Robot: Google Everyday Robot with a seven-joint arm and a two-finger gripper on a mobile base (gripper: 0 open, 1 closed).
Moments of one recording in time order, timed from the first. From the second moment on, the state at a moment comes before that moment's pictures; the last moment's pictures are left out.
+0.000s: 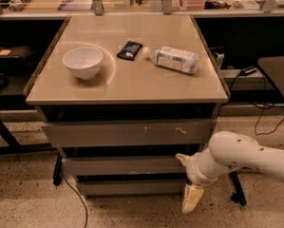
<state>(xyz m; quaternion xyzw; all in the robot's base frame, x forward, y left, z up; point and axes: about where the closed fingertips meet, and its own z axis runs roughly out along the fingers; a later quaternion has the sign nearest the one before) 0.442 -0.148 0.531 -0.68 0.70 0.13 0.18</state>
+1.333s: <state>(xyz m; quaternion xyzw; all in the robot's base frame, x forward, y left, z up) 0.454 -0.163 0.404 -0.67 0.71 0.17 0.16</state>
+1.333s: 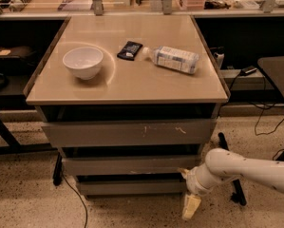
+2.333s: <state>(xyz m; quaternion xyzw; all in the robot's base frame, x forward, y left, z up) 0.459 -0.178 0.258 -0.62 0.73 0.21 0.17</state>
